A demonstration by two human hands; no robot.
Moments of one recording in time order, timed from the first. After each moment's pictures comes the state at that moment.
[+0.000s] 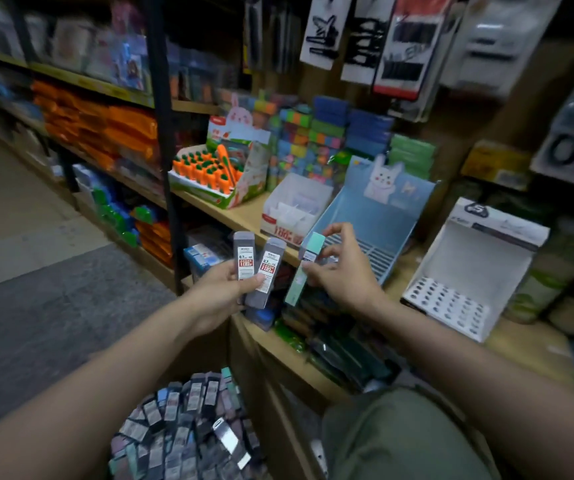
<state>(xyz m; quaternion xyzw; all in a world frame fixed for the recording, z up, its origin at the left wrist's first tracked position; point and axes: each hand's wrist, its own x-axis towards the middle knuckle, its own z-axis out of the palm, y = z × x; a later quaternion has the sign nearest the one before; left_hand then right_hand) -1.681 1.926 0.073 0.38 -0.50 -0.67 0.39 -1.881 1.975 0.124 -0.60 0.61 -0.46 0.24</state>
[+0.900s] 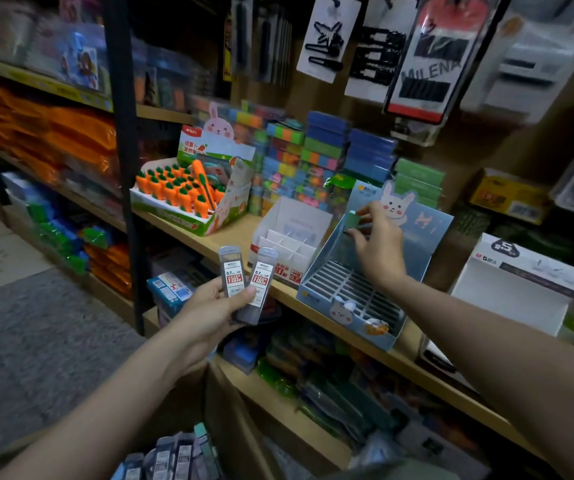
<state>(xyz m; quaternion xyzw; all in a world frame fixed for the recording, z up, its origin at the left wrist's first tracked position) -1.689 1.839 0.052 0.31 -0.45 -0.72 0.43 -1.949 1.853 0.141 -0.59 0.66 -0.45 -0.06</state>
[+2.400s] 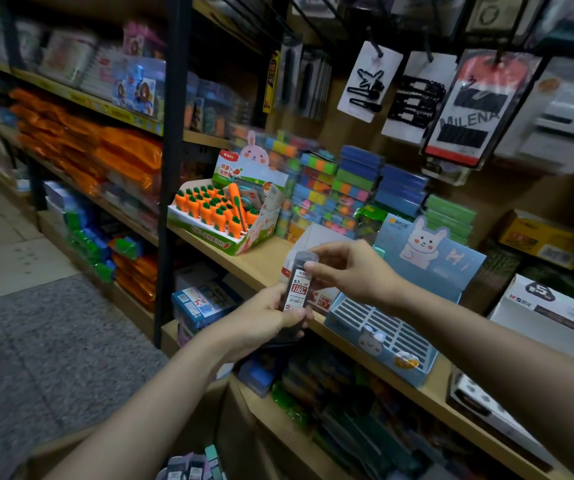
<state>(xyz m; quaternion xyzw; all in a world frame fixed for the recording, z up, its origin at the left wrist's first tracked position) -1.689 1.840 0.088 0.24 -0.62 -0.66 0.34 -1.847 1.873 0.187 -0.70 0.57 -0.34 0.26</state>
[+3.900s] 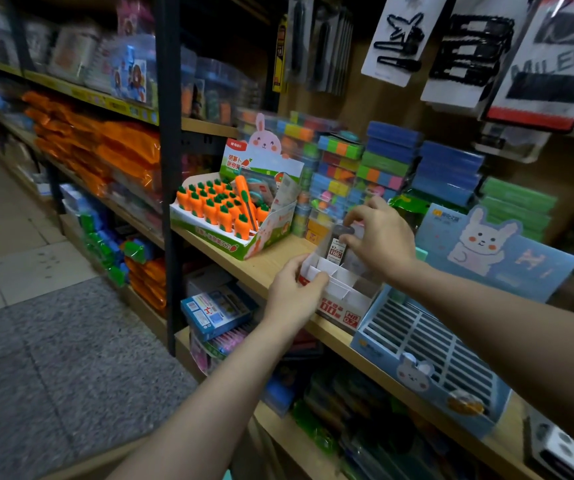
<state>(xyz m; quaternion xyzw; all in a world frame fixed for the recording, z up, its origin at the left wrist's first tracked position) -1.748 1.773 0.080 0.42 -0.58 -0.50 0.49 -1.899 1.752 0.159 -0.67 0.67 -0.26 -0.19</state>
